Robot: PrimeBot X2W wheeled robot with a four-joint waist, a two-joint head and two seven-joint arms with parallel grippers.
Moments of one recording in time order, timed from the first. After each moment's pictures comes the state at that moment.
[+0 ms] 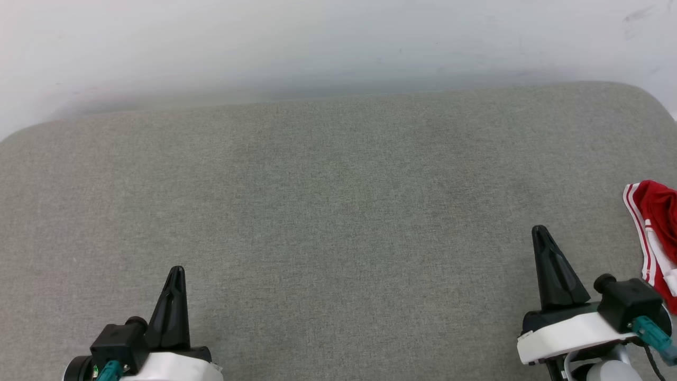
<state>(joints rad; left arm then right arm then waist) 0.07 0.05 0.06 0.02 -0.13 -0.08 -0.25 -0.06 -0.05 0.01 0.13 0.11 0.13 -0.25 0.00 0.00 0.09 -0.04</state>
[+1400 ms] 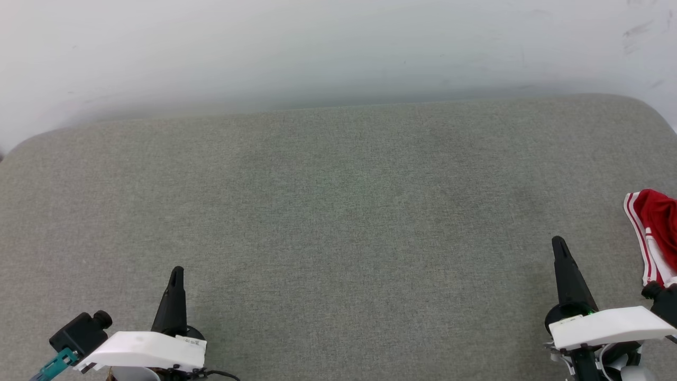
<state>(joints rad) 0.00 0.05 0.07 0.13 -0.83 -0.10 -0.09 -0.06 -0.07 -0.01 0.18 0.85 0.13 -0.11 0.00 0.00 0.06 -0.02</state>
